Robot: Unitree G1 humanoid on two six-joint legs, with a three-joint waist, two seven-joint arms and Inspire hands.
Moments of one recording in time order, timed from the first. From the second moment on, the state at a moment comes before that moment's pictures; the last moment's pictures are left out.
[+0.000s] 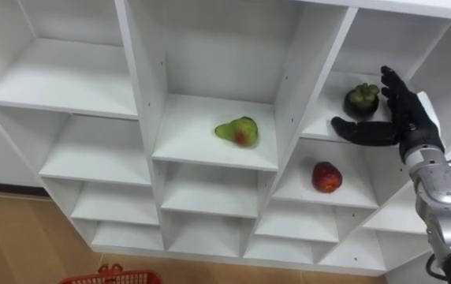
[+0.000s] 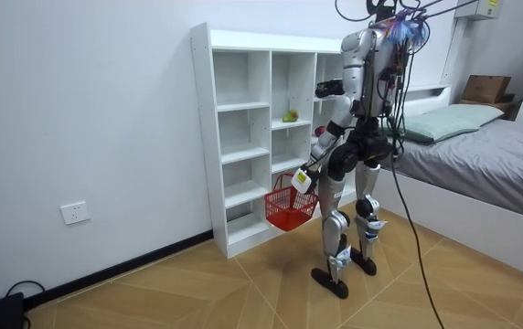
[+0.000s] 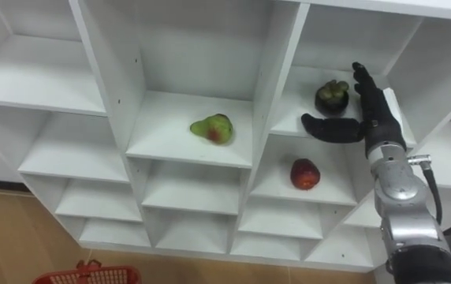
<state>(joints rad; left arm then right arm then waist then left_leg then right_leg) 0.19 0.26 0.05 1.01 -0.04 -0.04 -0.10 -0.29 -0.44 -0.03 0.62 0.07 -0.14 0.00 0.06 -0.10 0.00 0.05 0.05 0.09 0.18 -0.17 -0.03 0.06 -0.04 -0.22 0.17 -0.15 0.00</state>
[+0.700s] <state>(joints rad) 0.18 0.26 0.03 1.01 -0.04 -0.03 -0.10 -0.31 -0.46 -0.08 0.66 0.07 -0.14 -0.01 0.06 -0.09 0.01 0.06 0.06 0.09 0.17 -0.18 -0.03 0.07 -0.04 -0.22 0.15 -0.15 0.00</state>
